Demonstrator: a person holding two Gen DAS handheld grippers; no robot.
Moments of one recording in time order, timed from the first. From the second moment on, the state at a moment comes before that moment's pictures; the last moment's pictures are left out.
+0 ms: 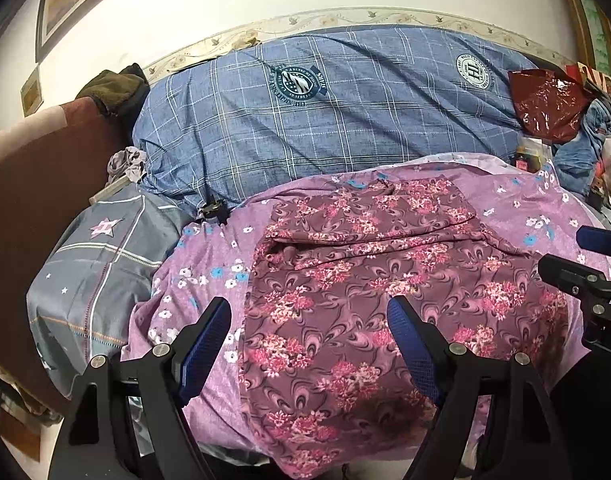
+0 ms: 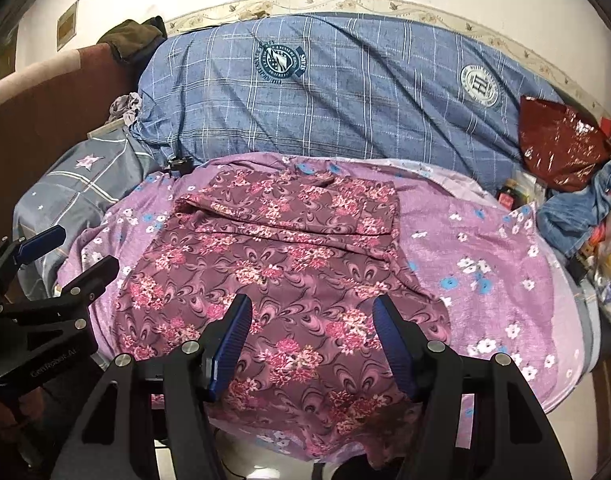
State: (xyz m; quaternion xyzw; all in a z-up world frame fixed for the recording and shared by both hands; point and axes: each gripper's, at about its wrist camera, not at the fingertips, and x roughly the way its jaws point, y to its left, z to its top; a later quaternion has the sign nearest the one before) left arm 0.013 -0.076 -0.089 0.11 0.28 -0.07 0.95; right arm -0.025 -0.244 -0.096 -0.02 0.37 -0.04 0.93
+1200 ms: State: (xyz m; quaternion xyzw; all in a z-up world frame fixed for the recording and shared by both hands) left arm 0.054 0.036 -0.196 0.05 0.44 0.06 0.90; right arm -0.024 -0.340 -0.151 0.10 0.43 -0.09 0.89
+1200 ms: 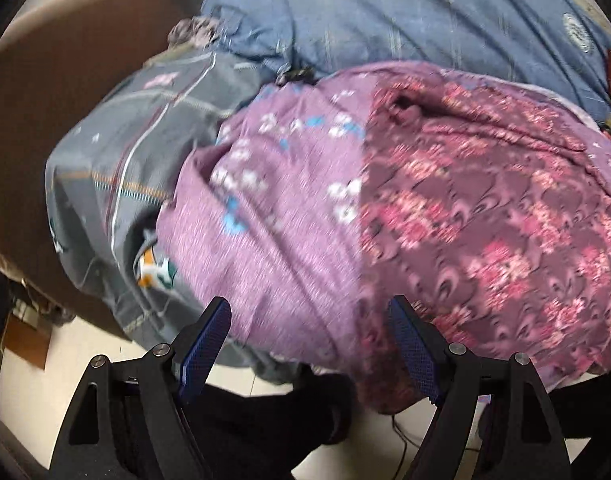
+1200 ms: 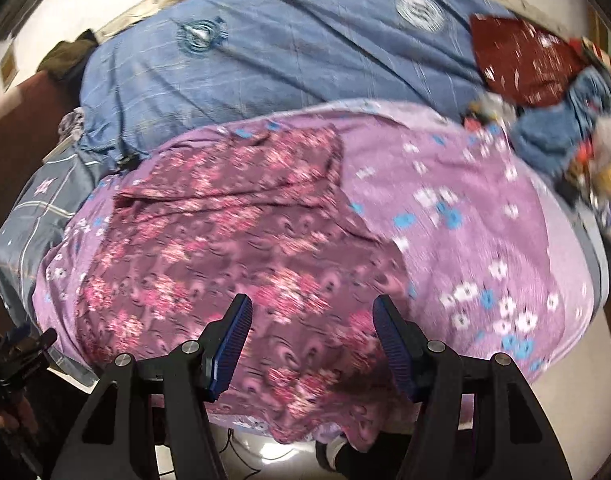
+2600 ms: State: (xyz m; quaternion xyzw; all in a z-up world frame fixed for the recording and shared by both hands) left arm 0.099 0.060 -0.309 -0.13 0.61 -0.03 0.78; right arm -0.037 -0.383 -0.222 0.24 0.51 -0.04 0.82
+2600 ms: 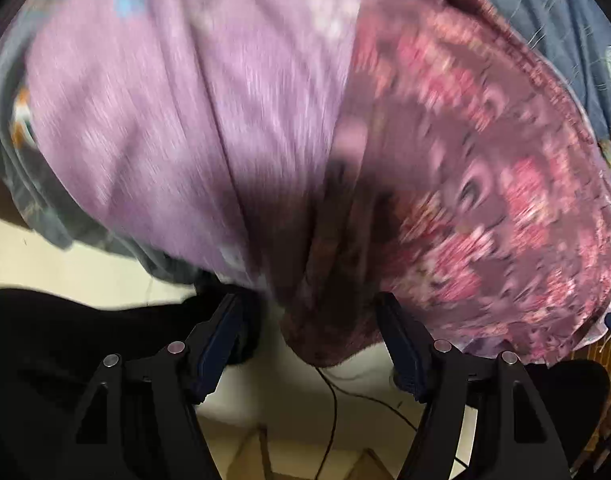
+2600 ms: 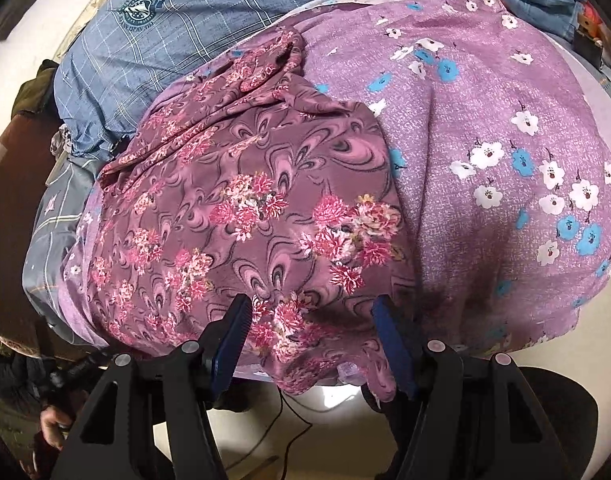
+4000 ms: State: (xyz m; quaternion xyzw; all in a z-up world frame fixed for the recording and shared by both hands) left arm 0.033 0.063 -0.216 -0.18 0.47 -0.27 0.82; right arm -0.075 -0.338 -0.293 0.49 0.51 0.14 0.69
